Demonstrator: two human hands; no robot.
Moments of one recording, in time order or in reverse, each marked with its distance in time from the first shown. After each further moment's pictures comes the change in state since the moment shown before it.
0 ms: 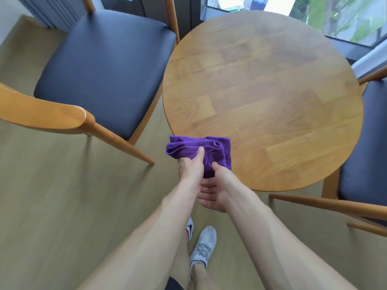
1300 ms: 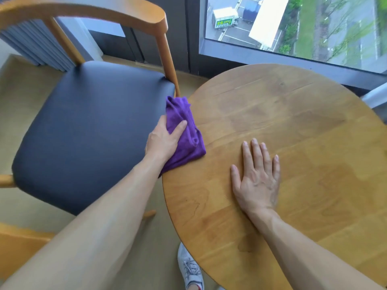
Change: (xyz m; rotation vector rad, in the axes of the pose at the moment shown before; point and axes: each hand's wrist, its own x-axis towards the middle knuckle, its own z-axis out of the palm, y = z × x) left_hand 0.192 0.249 0.004 0.634 -0.002 0.650; right_hand 0.098 -0.196 -0.018 -1.148 1.115 -1.198
